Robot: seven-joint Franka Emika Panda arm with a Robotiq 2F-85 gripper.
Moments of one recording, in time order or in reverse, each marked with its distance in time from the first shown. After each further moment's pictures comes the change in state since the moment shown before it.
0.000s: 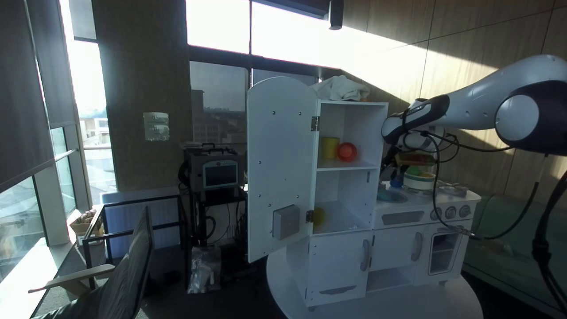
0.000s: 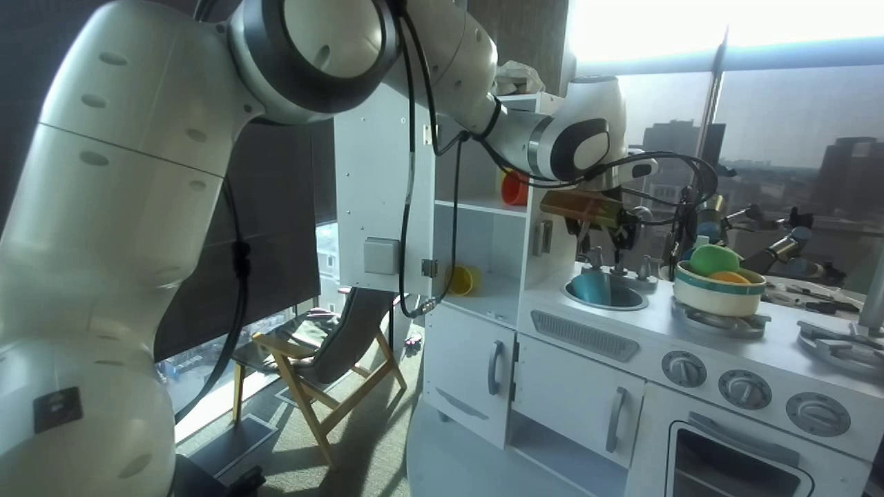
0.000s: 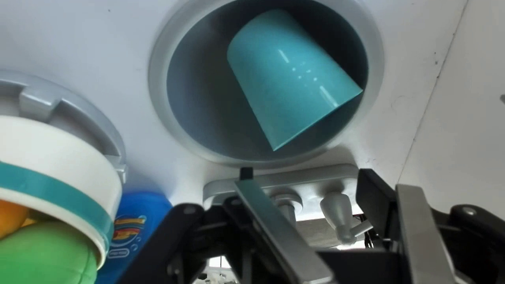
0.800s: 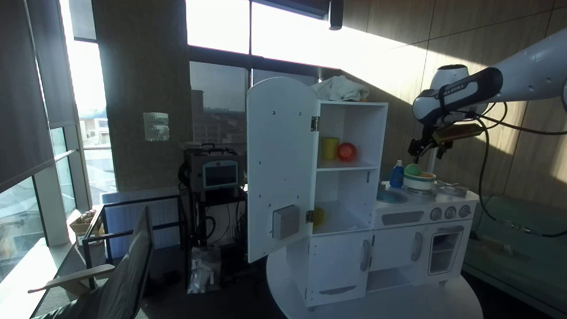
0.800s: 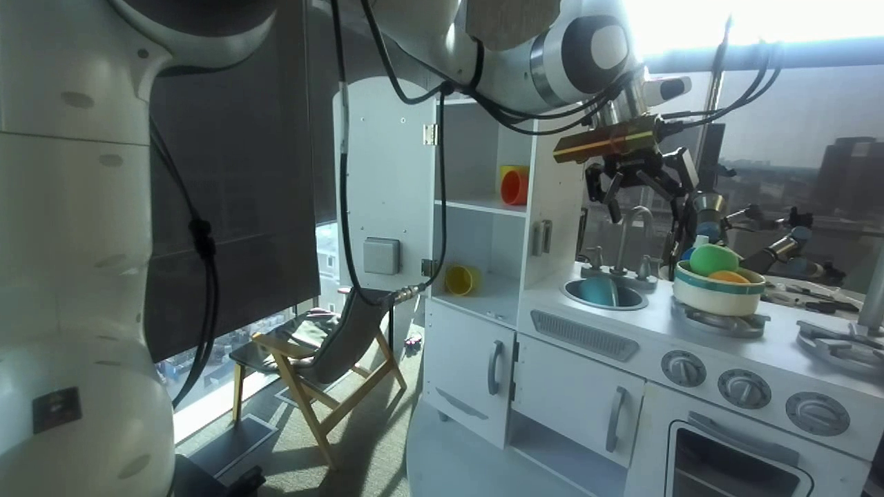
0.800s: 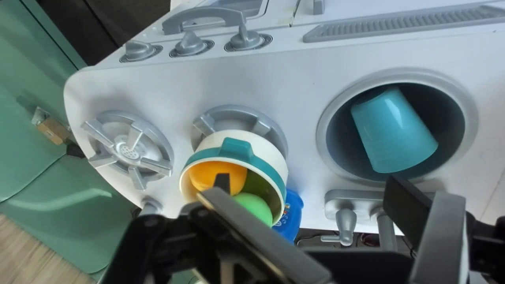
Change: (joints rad) arm -0.001 -0.268 -0.076 -0.107 -0.379 -0.203 0.097
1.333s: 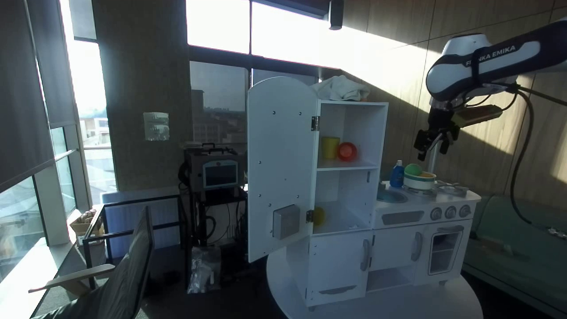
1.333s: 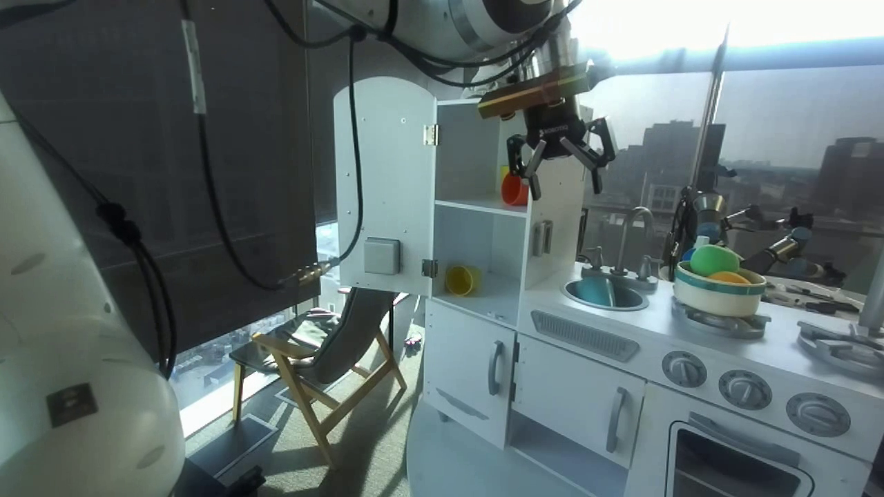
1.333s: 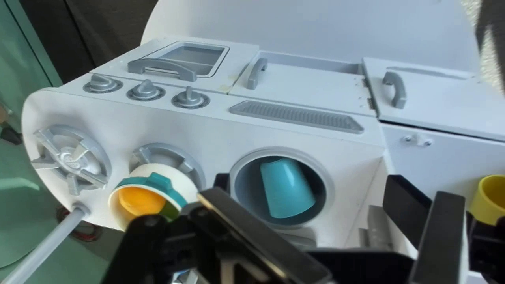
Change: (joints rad) arm 0.065 -0.325 0.070 -0.226 -0.029 -0.204 -0.140
